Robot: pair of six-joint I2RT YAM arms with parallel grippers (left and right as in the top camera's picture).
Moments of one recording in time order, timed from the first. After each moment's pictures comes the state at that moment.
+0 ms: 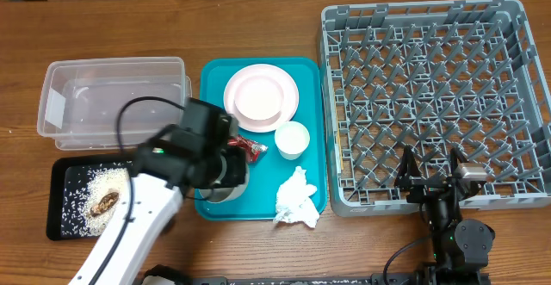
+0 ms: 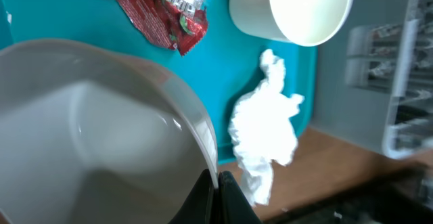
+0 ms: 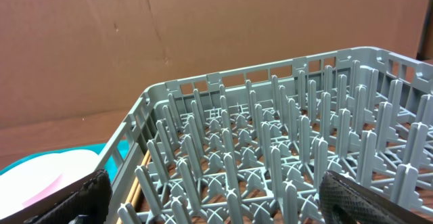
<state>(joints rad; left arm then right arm) -0.37 1.25 1.01 -1.01 0.27 -0.44 -0.04 0.01 0.02 -0.03 -0.06 0.18</state>
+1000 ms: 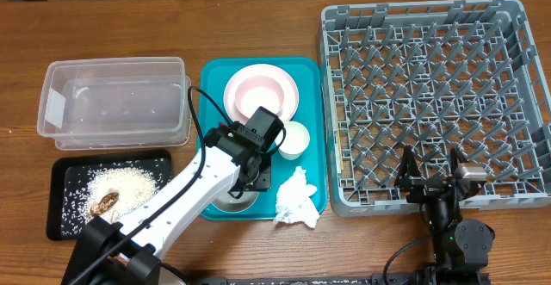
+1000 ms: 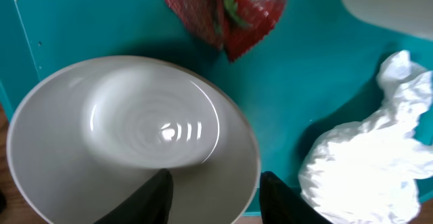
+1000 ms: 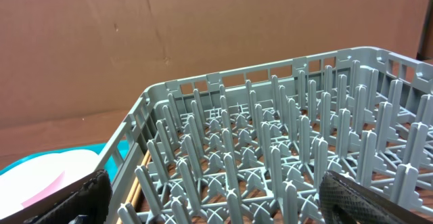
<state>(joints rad) -0.60 1.55 1.02 -0.97 -0.03 -0.61 -0.04 0.01 0.02 -0.03 -0.06 0.18</state>
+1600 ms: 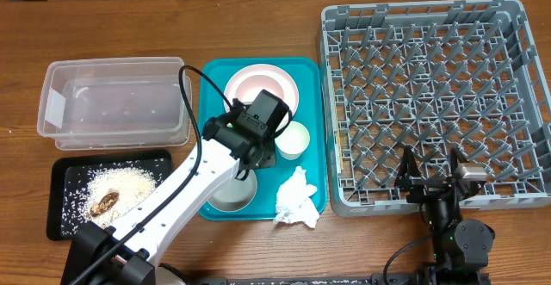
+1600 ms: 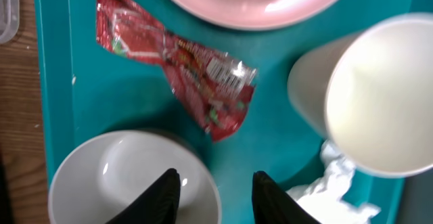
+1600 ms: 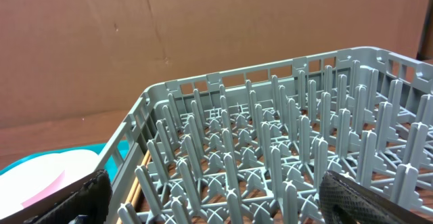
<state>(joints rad) -0.60 1.55 1.14 -0.92 -0.16 -0.68 -0.04 0.01 0.02 -0.03 -0.06 0.18</state>
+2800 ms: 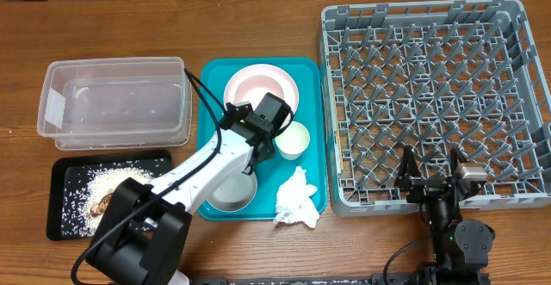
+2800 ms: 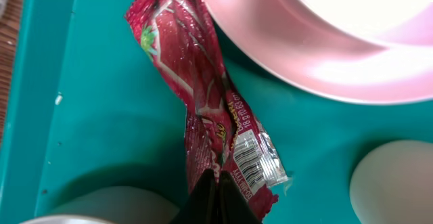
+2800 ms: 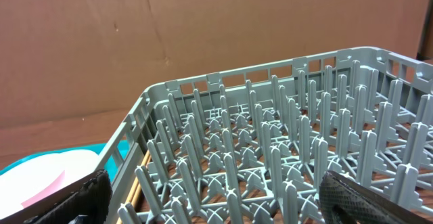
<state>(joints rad) -0.56 1.72 1.07 -0.73 -0.27 -0.85 -0.04 0.01 0.02 -0.03 -0.06 0.18</state>
